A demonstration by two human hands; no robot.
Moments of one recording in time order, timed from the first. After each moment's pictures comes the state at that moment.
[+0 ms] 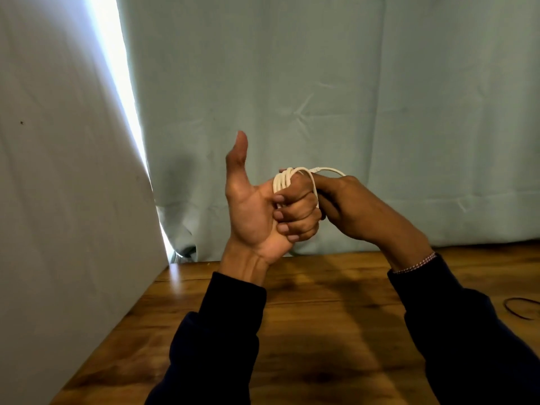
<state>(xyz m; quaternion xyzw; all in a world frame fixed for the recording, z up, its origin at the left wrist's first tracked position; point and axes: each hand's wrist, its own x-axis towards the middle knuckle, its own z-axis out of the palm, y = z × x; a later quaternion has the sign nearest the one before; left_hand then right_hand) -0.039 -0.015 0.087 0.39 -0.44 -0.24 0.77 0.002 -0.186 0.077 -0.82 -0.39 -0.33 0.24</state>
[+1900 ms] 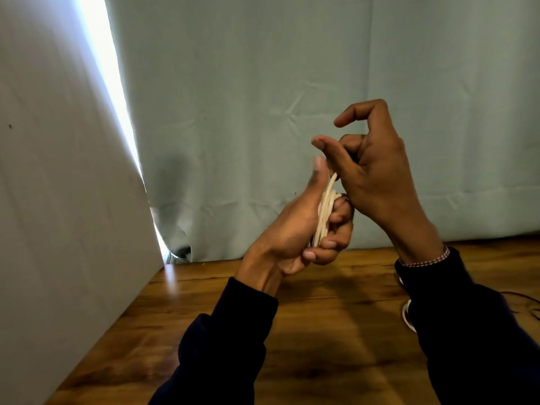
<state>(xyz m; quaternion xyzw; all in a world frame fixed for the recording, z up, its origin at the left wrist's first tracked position) -0.072 -0.058 0.082 0.63 -0.31 -0.19 0.69 -0.050 -0.187 0.107 -0.69 -0.30 -0.50 0.43</state>
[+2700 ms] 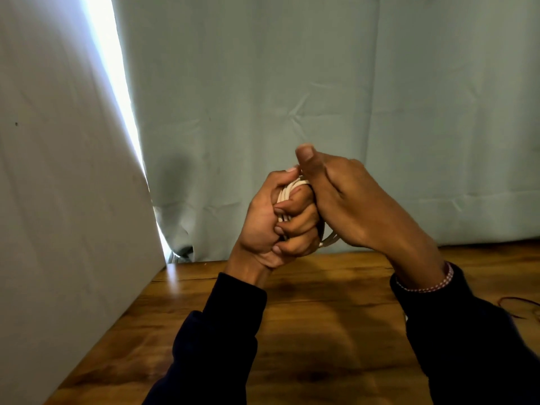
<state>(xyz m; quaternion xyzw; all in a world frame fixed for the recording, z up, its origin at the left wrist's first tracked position) -0.039 -0.035 0.072 0.35 -0.47 -0.30 0.75 -0.075 -0.161 0.103 -0.80 -0.31 -0.33 0.39</state>
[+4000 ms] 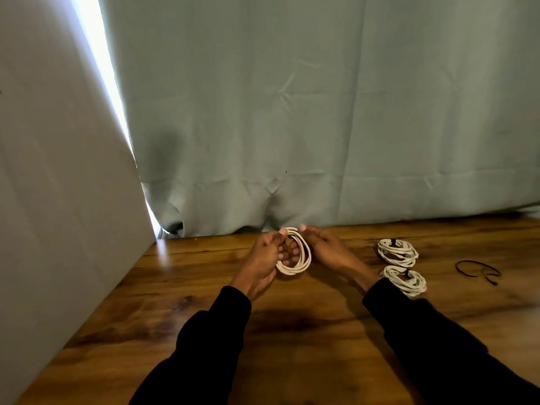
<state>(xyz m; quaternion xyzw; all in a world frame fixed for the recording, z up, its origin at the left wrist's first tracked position) 0.003 -0.035 -0.054 0.60 -0.11 -0.05 0.79 0.004 -0.176 -0.058 -0.70 -0.14 -0.02 0.70</state>
